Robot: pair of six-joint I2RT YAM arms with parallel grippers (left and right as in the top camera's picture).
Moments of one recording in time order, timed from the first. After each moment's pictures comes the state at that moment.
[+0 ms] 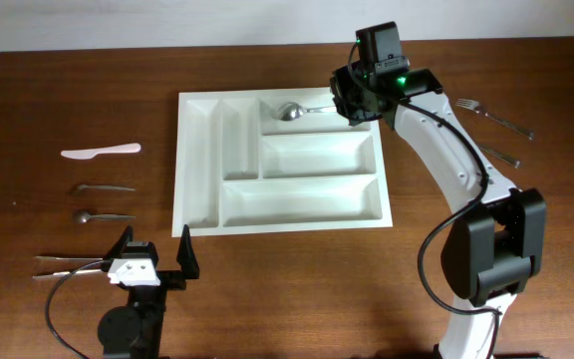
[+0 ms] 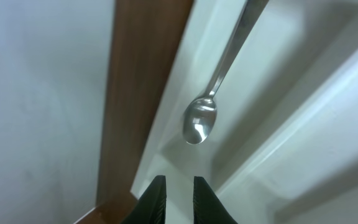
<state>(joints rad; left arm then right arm) 0.01 0.01 0.02 -0.08 0.04 -0.07 0.27 2.03 1.78 -0.65 -0.18 1.45</state>
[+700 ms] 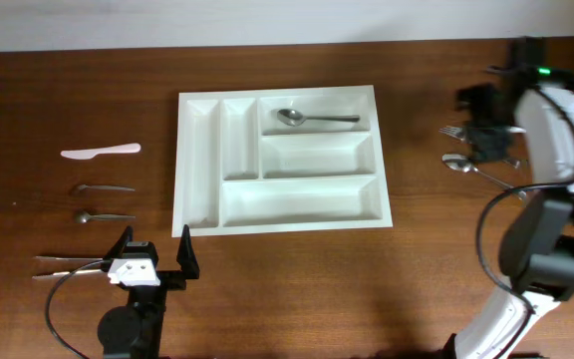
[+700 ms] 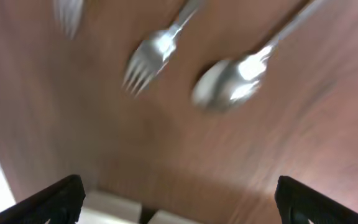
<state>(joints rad) 0.01 0.01 0.02 -0.08 0.04 -0.07 -0.25 2.04 1.79 -1.07 -0.14 1.19</state>
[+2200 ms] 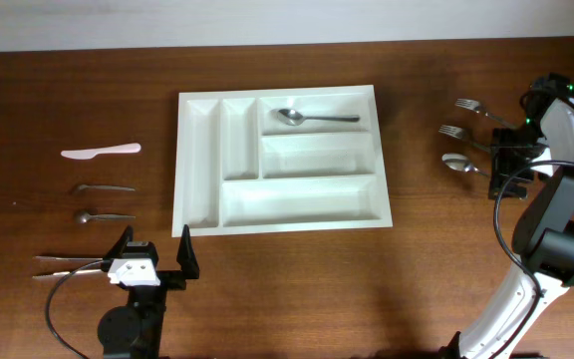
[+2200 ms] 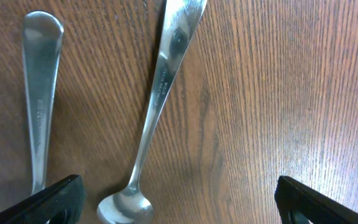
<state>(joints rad) 0.01 0.01 0.02 -0.08 0.04 -0.07 -0.40 2.19 1.78 -1.20 -0.01 1.44</state>
